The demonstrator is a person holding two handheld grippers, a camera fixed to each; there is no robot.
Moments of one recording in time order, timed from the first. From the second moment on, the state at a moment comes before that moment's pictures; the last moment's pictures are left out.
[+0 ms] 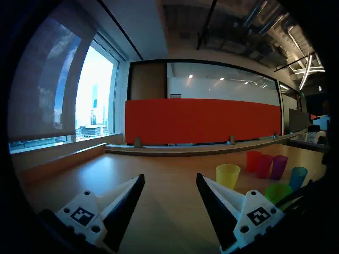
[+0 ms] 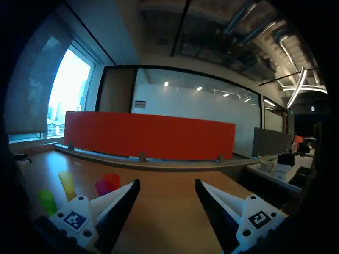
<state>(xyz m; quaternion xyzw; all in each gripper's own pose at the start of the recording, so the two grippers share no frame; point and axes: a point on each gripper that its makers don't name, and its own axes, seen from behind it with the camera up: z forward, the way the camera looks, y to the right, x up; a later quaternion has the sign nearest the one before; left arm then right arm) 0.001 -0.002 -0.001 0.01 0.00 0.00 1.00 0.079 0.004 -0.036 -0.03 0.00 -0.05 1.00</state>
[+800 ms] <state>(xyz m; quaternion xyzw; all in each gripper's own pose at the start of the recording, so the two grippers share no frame) 0.001 -0.003 -0.001 0.01 0.00 0.00 1.00 0.037 0.007 -0.013 -0.02 0.02 -0.04 1.00</state>
